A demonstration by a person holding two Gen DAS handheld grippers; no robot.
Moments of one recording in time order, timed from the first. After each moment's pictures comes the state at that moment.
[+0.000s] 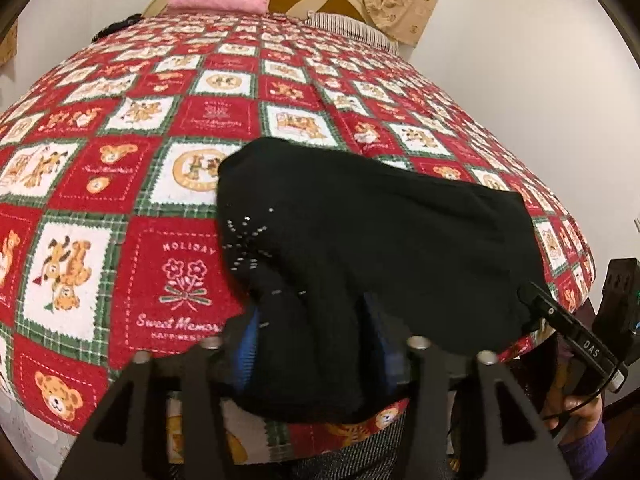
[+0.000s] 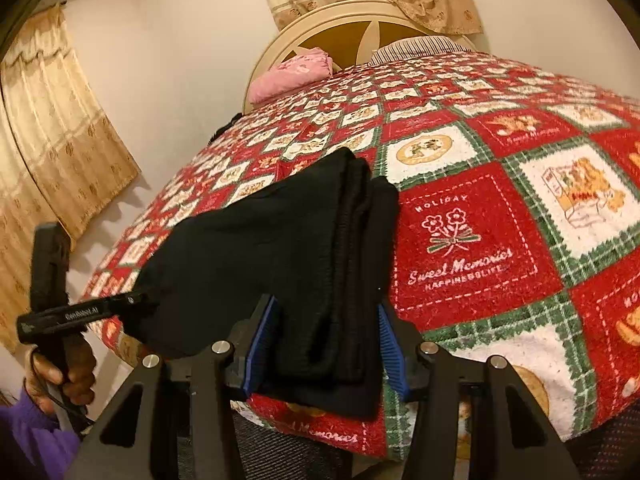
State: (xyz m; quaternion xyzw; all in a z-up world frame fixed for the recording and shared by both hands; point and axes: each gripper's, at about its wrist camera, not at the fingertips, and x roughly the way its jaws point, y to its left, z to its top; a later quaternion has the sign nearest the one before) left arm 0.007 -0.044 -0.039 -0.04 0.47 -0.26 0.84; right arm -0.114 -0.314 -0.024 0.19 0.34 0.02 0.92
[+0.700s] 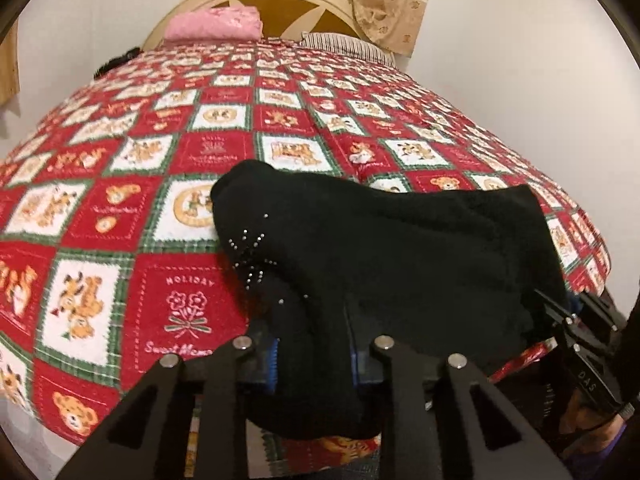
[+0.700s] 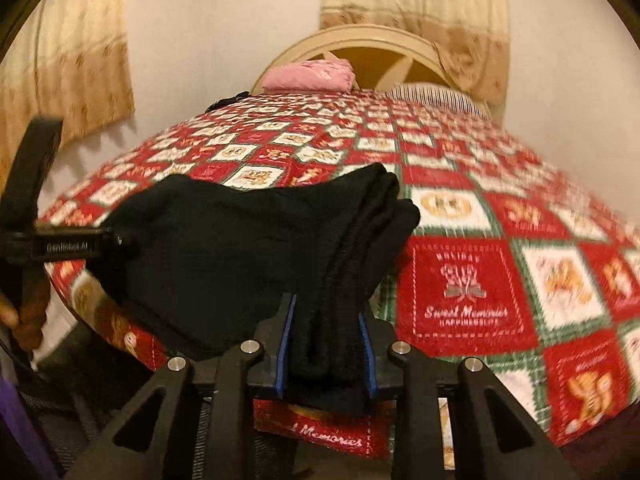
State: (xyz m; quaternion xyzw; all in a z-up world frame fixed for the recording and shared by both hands) left arm -0.004 -0.056 -0.023 0.00 0.42 -0.24 0.88; right arm -0.116 -0.253 -0.002 -0.02 0.33 -0.02 0.94
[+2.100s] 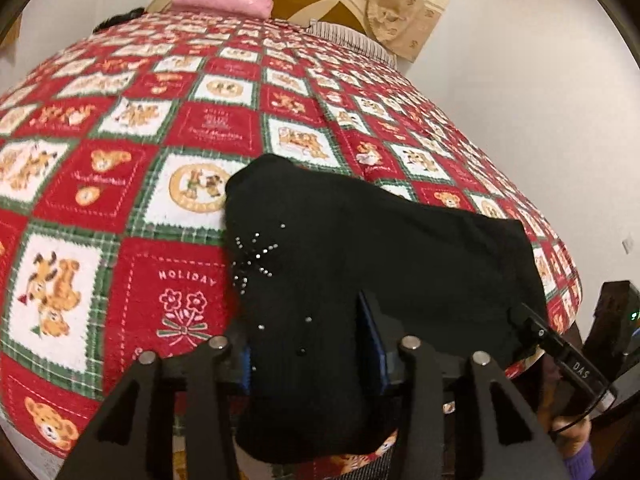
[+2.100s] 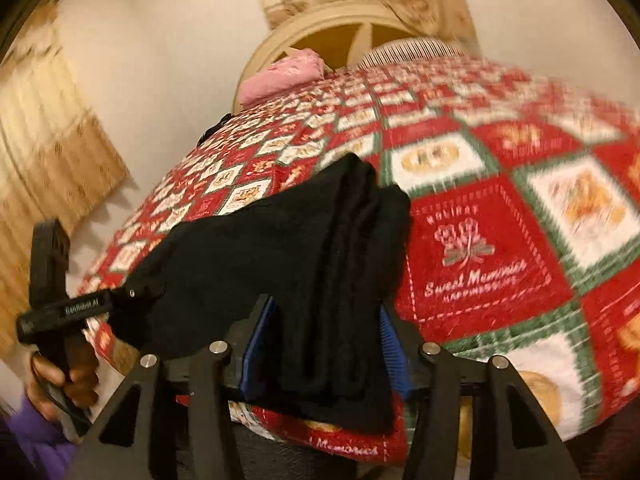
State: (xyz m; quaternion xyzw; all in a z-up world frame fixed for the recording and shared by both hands) left arm 0.022 -0.037 -0.039 -0.08 0.46 -0.27 0.84; right arm -0.103 -0.303 -0.019 0.18 0.34 0.00 0.92
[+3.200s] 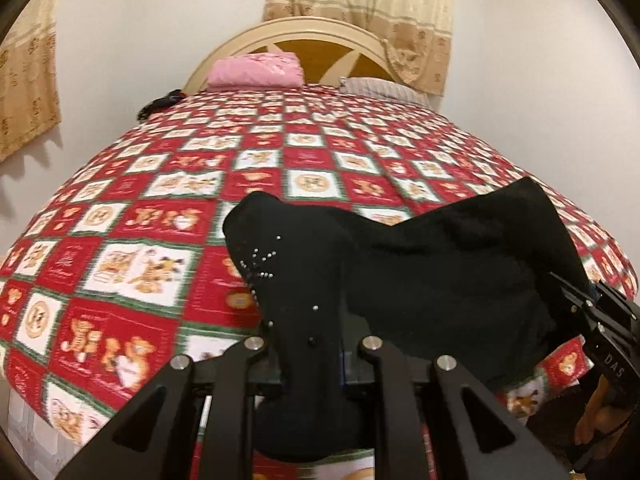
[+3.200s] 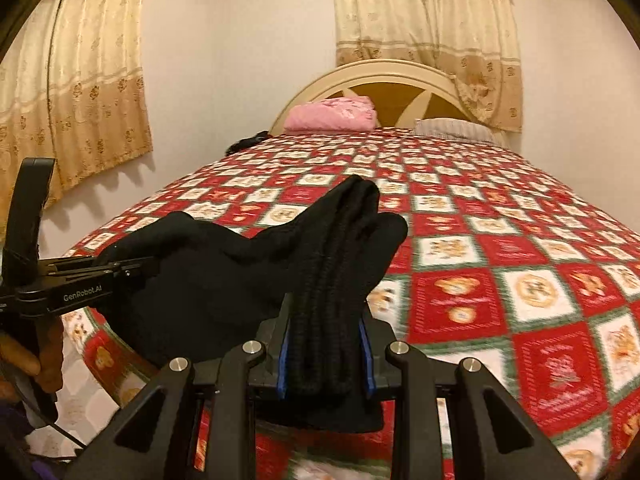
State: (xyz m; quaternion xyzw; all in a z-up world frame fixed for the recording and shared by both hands) left arm 0.031 0.035 0.011 0.01 0.35 -0.17 0.92; right arm -0.052 -0.165 0.028 0.02 0.26 0.02 0.96
